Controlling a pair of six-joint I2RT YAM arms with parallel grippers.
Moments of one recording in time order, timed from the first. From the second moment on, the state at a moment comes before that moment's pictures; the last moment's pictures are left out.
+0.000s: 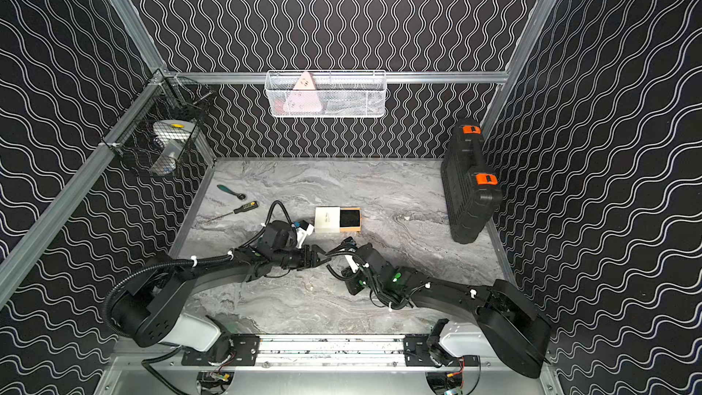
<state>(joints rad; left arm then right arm) -0.50 1.51 0.58 0.21 0.62 -0.76 0.92 1.26 0.52 -0.02 -0.01 0.32</state>
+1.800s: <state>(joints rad) -0.55 1.74 0.49 0.89 0.87 -1.19 0.91 1.19 0.48 0.08 0.00 0.31</state>
